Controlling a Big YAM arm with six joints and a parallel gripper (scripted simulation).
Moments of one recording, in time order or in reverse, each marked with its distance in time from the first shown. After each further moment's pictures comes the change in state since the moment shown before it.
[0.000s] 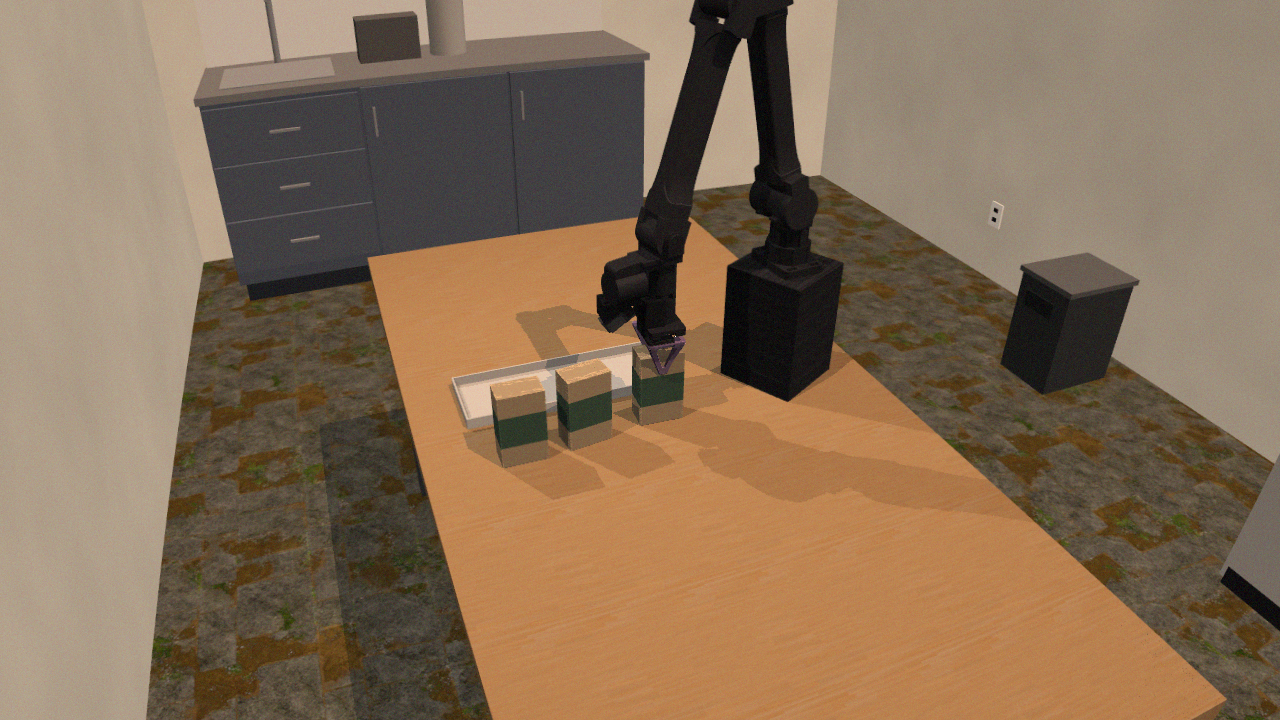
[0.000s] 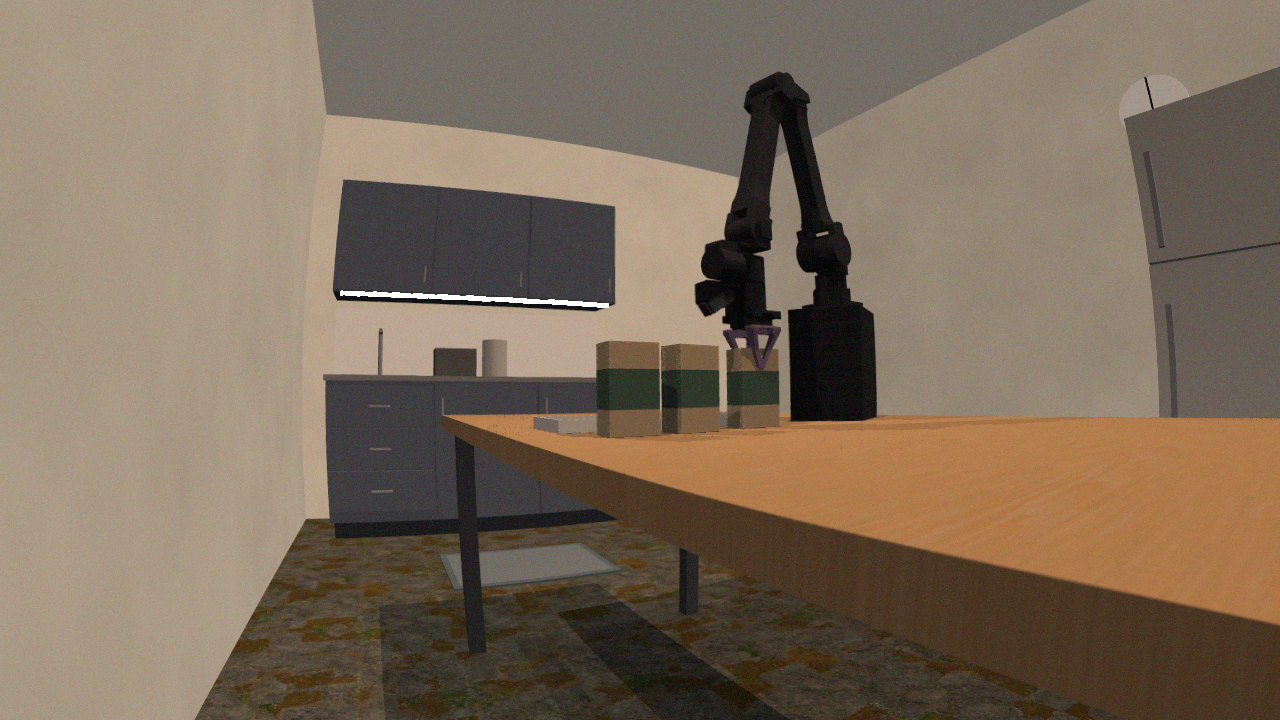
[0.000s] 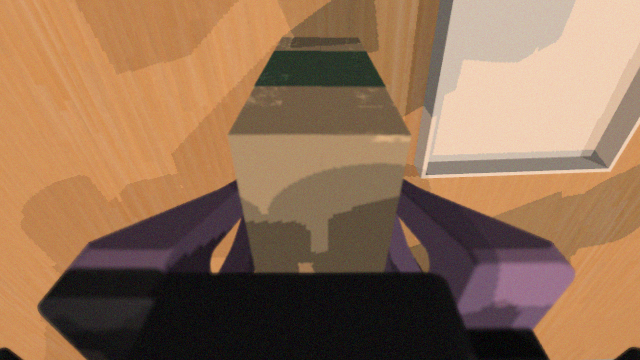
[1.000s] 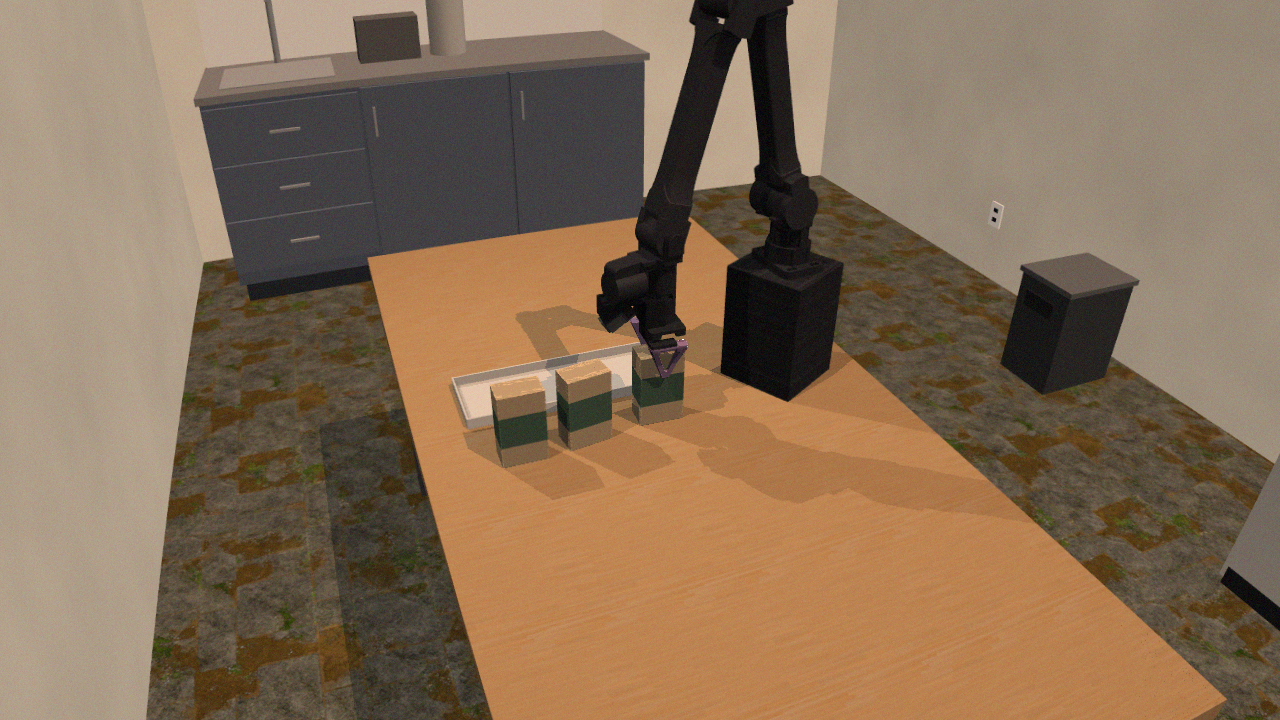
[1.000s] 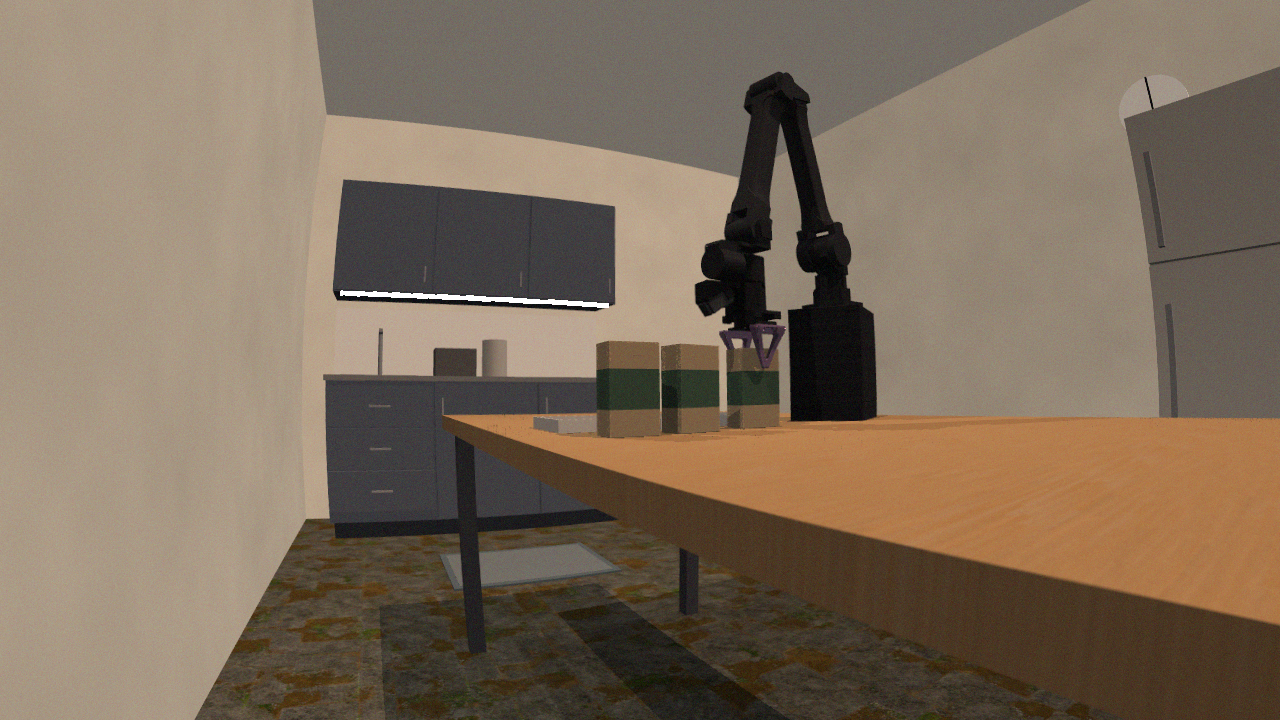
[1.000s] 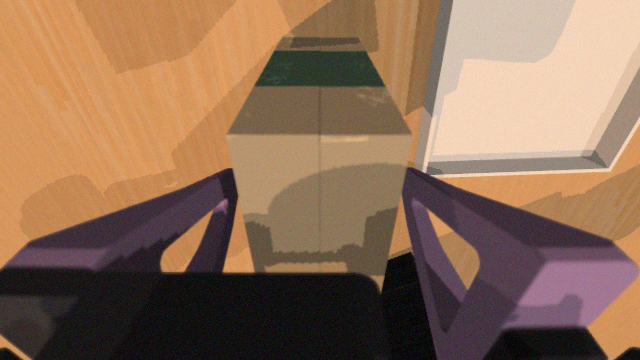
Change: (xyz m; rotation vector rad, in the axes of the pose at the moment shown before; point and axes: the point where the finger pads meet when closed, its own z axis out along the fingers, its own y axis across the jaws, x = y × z) arm 0.000 0.000 0.000 0.000 0.000 0.000
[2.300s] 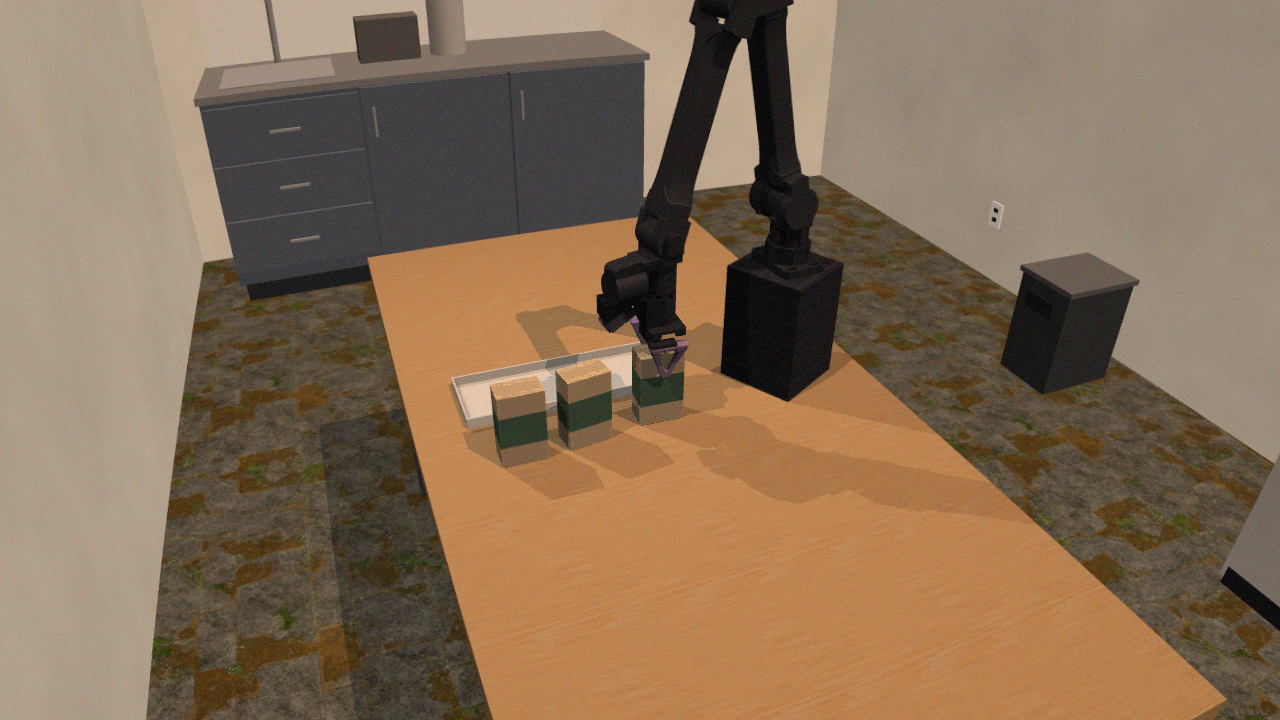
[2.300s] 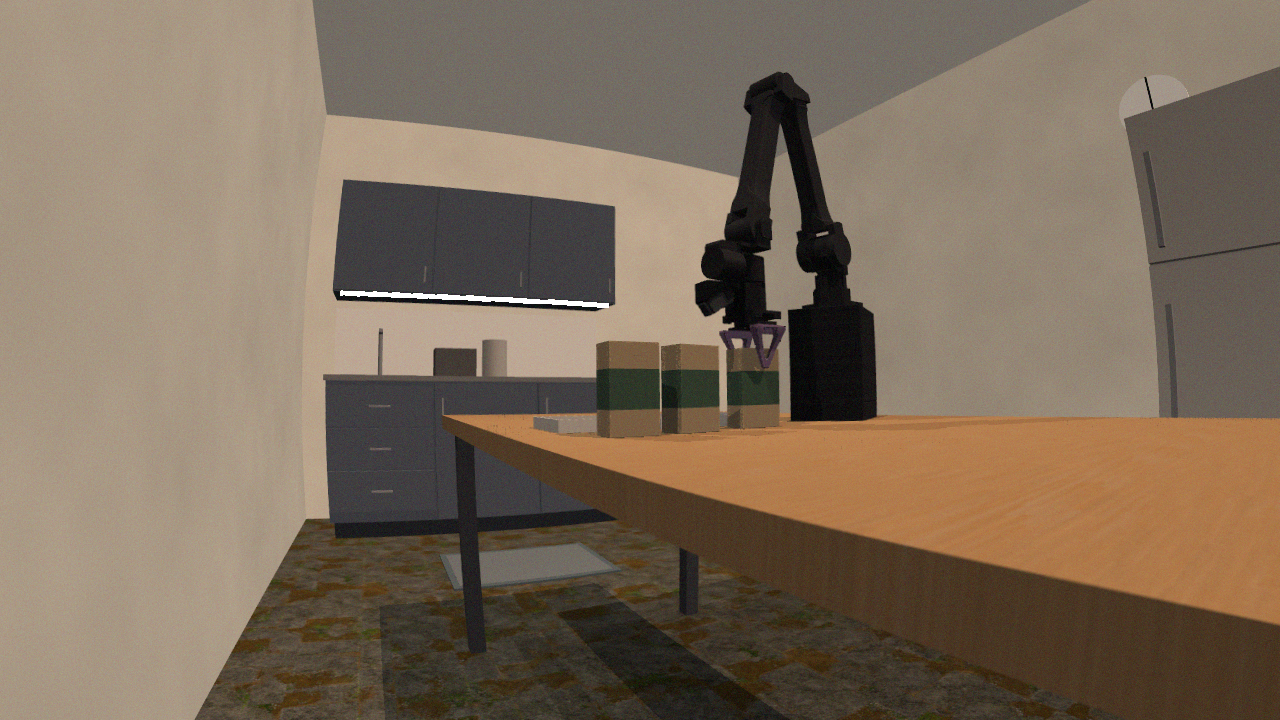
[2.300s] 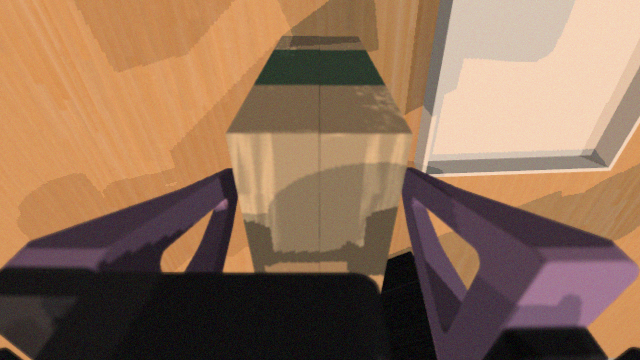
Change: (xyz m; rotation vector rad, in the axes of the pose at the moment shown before) arm 0.000 0.000 0.000 0.000 0.002 0.000
